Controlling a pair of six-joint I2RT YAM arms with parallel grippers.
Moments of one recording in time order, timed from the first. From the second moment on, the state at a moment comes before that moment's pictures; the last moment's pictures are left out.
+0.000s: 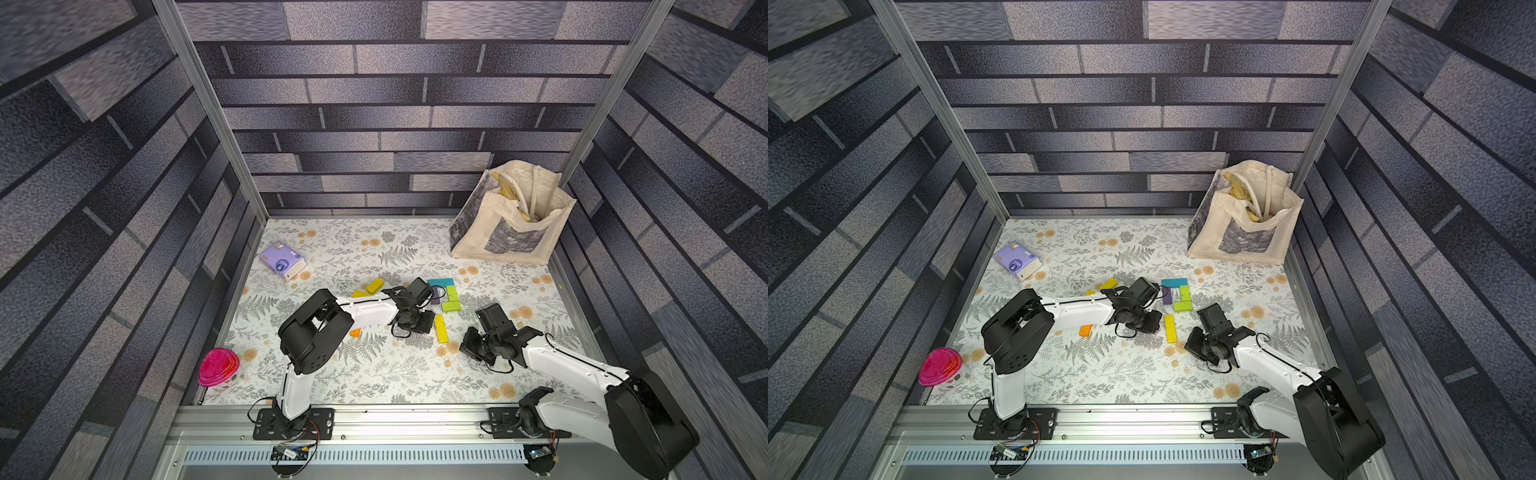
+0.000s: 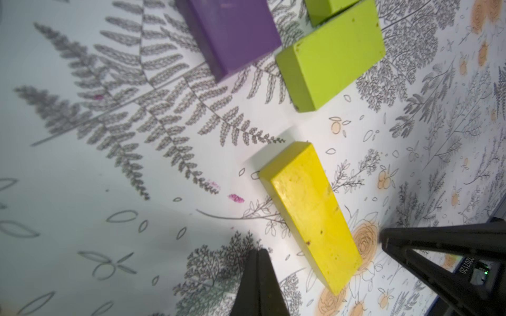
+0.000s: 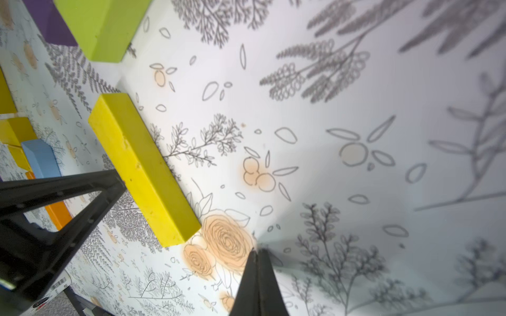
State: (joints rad) left arm -0.86 1.94 1.19 -0.30 0.27 -0.53; right arm 0.54 1.13 0.40 -0.40 -0.24 1.00
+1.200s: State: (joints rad) left arm -0.84 1.97 1.20 -0.27 0.35 -0.53; right arm 0.67 1.30 0.36 0.03 -0.23 1.25
